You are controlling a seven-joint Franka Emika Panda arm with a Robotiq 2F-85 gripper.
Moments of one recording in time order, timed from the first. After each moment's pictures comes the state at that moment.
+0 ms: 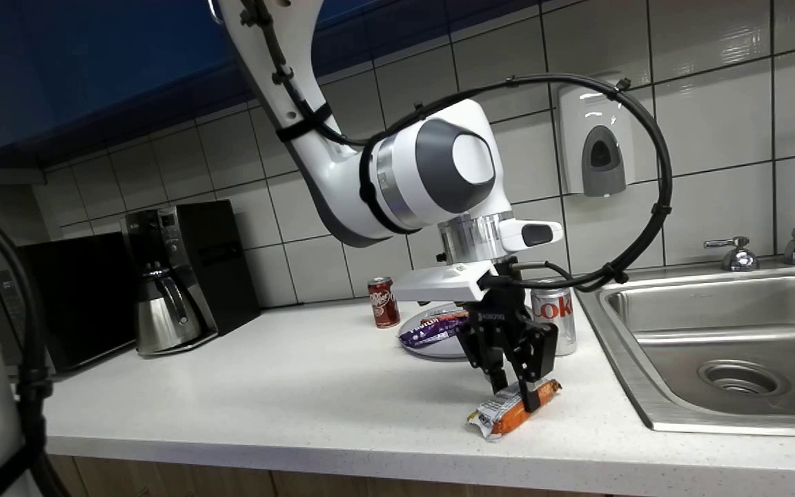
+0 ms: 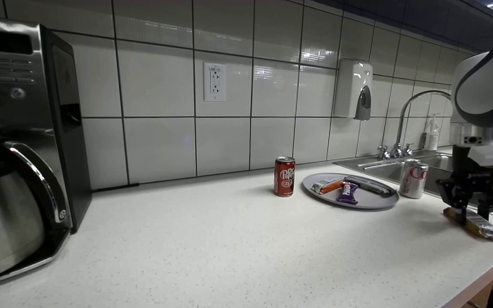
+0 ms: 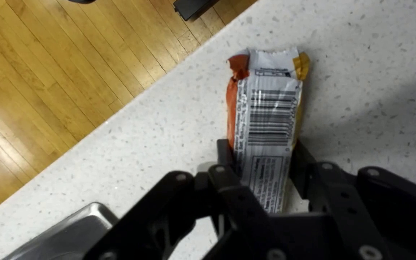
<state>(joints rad) -0.23 0.11 -0.27 -2.57 -0.22 2.63 0.23</state>
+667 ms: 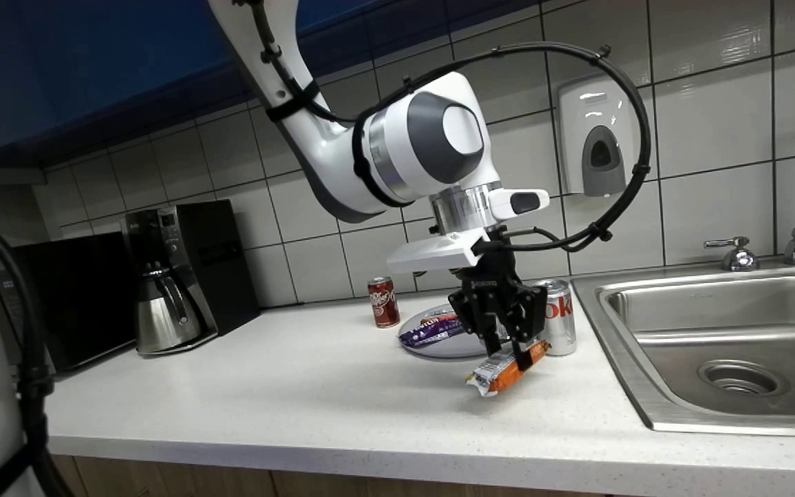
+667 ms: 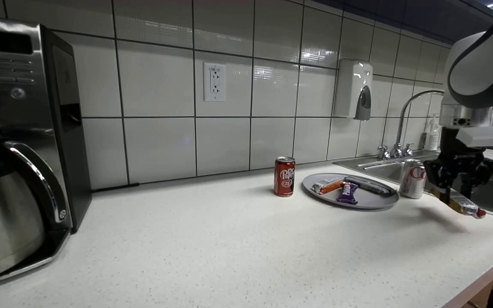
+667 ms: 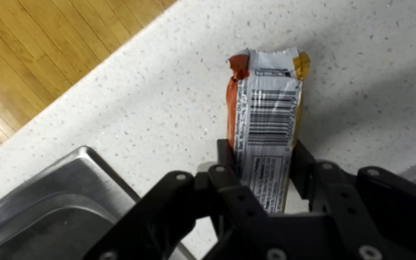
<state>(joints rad) -0.20 0.05 -0.27 -2.54 -0.23 2.61 0.23</state>
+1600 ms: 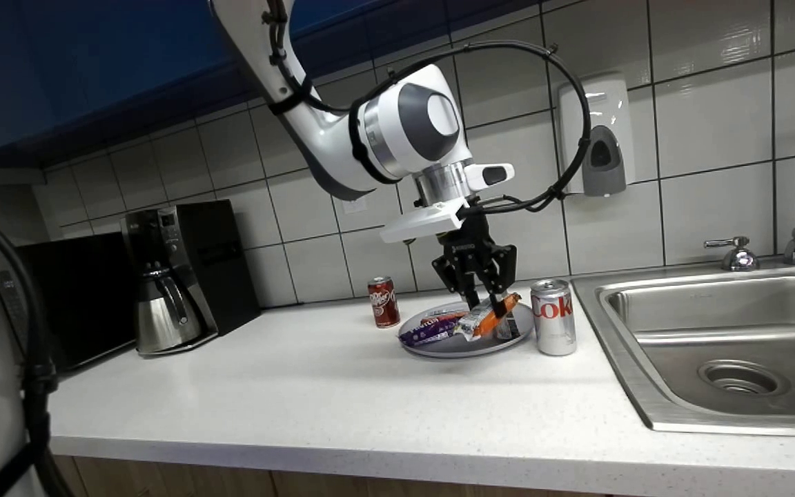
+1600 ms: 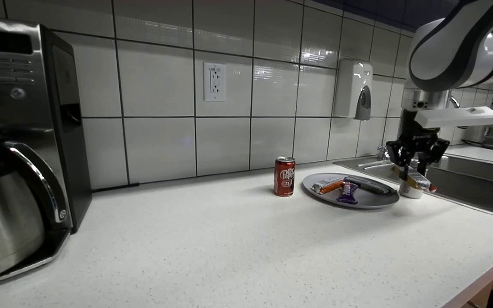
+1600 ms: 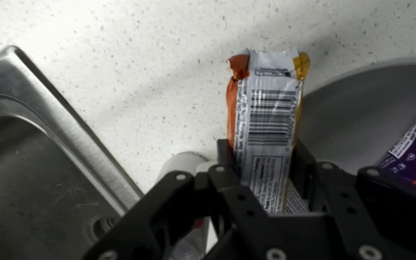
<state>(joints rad) -0.15 0.10 -0.20 -2.38 -0.20 2.57 0.23</state>
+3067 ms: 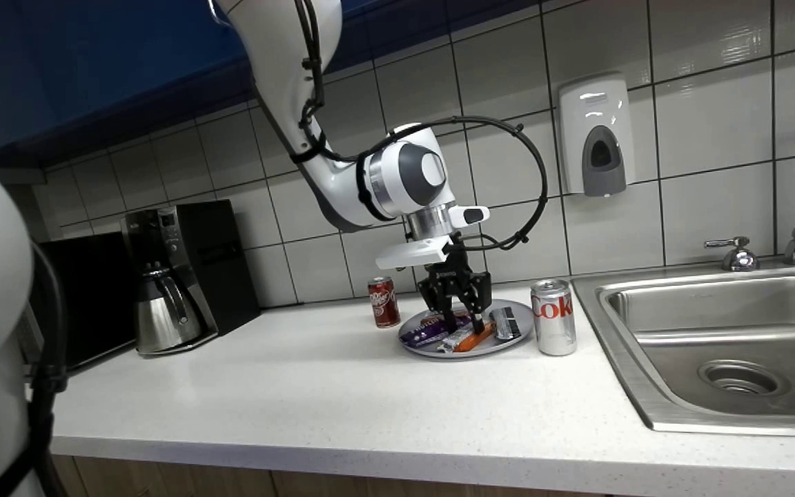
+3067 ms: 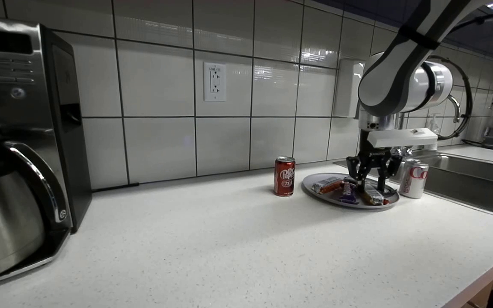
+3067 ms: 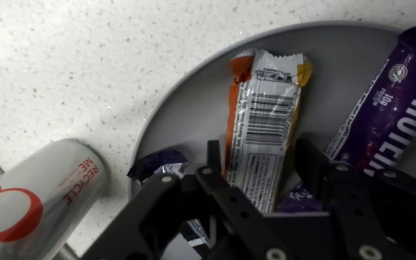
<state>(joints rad) -0.06 0.35 -0.17 -2.18 -0.11 2.57 0.23</state>
